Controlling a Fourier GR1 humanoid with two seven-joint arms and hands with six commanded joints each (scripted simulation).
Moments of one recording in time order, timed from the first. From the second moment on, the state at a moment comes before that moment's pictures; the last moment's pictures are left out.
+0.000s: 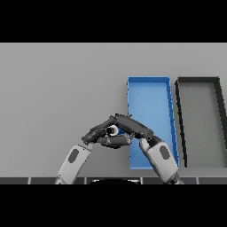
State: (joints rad) left arm -0.19 -0.04 -0.41 -1.56 -0.15 -0.43 0.08; right arm -0.39 -0.01 0.37 -1.90 -0.10 0.50 0.37
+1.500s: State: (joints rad) left arm -0.16 -0.02 -0.40 -1.60 -0.16 -0.41 0.12; right arm -0.64 -0.28 -0.13 -1.67 -0.25 0.19 0.61
